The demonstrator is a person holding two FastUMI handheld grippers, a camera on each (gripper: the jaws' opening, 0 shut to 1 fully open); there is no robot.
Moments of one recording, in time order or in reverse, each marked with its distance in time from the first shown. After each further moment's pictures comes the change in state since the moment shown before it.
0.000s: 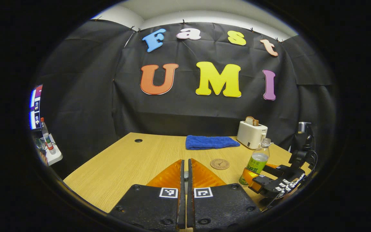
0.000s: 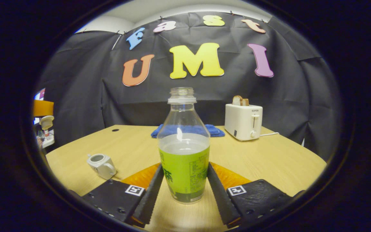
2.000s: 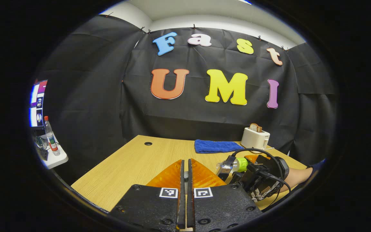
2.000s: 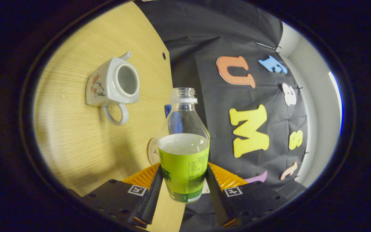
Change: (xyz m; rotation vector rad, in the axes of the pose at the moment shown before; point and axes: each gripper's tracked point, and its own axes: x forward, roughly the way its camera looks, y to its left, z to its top) left arm -0.031 0.071 0.017 -0.037 -0.030 0.005; right arm 0.023 0.088 0.034 -1.502 -0.029 -0.280
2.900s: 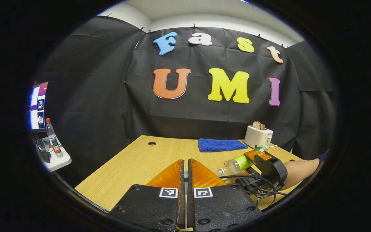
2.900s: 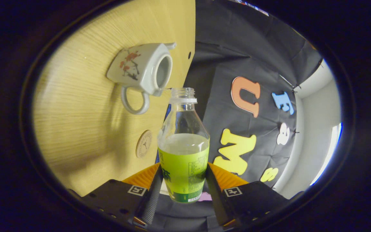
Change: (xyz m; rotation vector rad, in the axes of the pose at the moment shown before) left arm -0.003 0.013 0.001 0.023 0.000 0.013; right arm -0.002 -0.006 0.012 -0.357 -0.035 -0.086
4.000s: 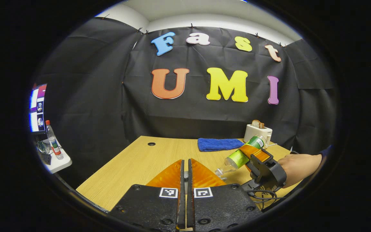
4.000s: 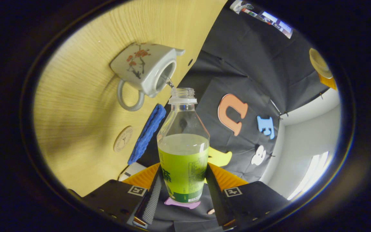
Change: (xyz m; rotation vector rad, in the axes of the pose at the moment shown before) left arm 0.002 0.000 -0.004 0.022 0.006 -0.001; right arm -0.004 -0.040 0.017 -0.223 -0.072 -0.199
